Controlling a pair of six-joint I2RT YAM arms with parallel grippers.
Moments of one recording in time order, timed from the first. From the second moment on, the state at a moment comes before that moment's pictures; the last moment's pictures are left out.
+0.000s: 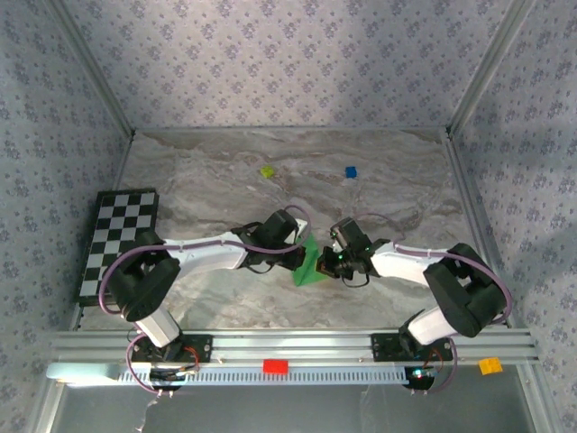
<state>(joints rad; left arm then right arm) -0.92 1.65 0.92 -0.21 0.17 -0.48 0.64 1.47 0.57 -0.14 -0.33 0.89</state>
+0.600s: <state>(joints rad) -0.92 1.71 0.95 -0.27 0.14 -0.43 0.64 1.47 0.57 -0.14 -0.32 0.92</state>
